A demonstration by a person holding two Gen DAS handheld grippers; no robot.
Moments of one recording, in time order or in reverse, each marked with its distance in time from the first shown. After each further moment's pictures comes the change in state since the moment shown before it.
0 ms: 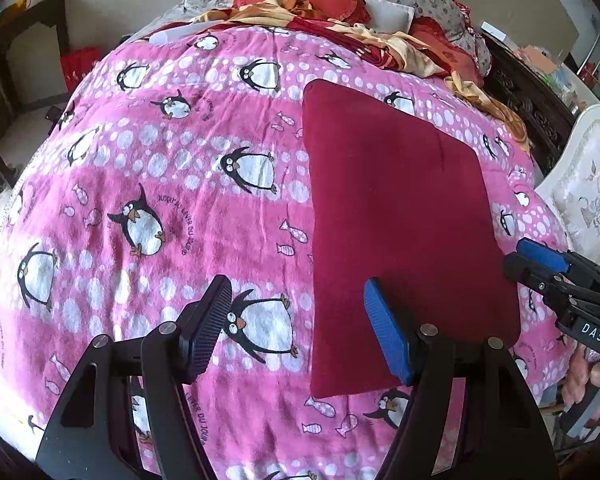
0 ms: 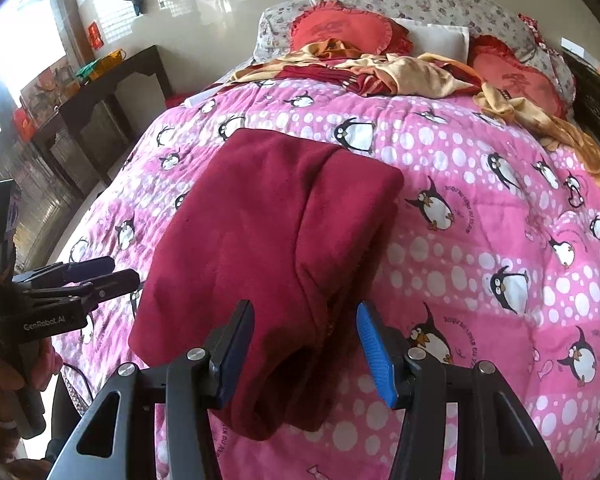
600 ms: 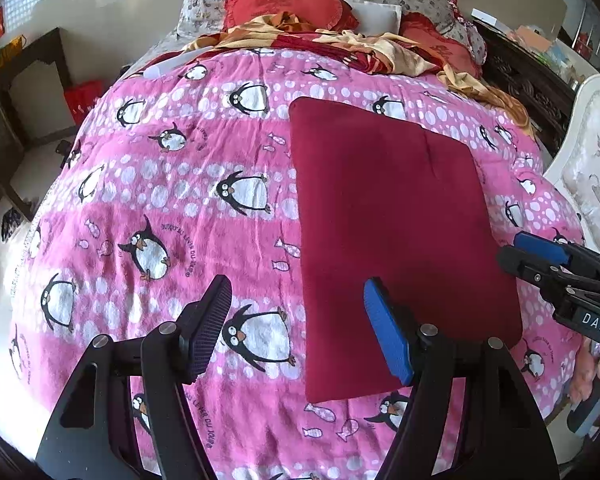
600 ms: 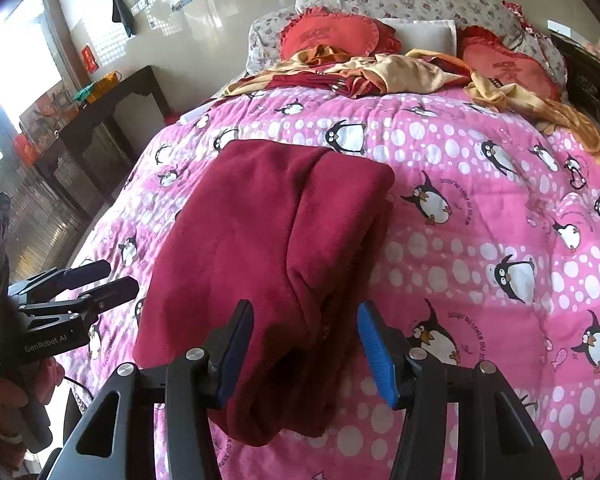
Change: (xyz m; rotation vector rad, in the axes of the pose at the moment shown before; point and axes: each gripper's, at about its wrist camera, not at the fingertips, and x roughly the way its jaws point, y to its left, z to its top) left arm -0.008 -0.023 0.003 0.090 -0.043 0.077; right arm 0.002 -0.010 -0.004 0.055 -0.033 0.041
